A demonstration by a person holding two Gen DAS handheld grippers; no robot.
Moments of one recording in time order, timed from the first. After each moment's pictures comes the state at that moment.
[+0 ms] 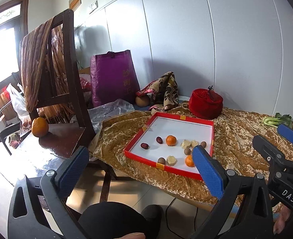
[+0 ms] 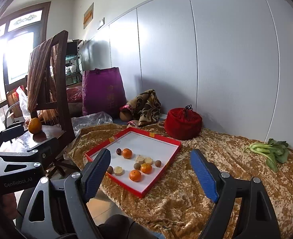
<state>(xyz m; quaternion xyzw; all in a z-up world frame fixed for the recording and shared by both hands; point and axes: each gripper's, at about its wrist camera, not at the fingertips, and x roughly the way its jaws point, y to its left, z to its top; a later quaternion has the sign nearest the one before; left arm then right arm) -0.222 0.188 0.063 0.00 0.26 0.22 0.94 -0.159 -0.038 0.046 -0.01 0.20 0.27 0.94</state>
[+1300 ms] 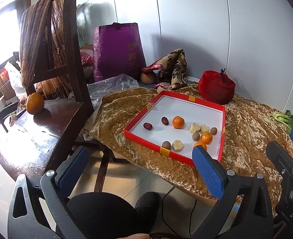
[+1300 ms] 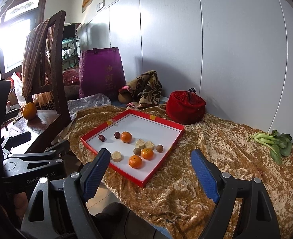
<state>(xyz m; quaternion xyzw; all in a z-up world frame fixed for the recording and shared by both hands) -0.195 0.206 0.026 -0.03 0.32 0.24 0.92 -0.150 -0.017 0.025 -0.03 0.25 0.27 0.93</state>
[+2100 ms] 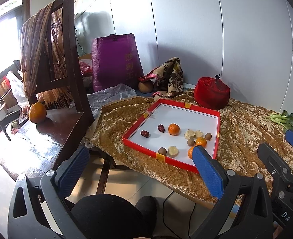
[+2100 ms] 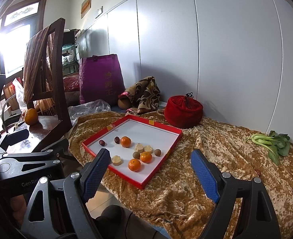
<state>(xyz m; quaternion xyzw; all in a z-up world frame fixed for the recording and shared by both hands) -0.203 0.193 0.040 -0.01 0.29 0.24 0.93 -0.155 -0.027 0.030 -0.02 0.23 0.27 0.93</state>
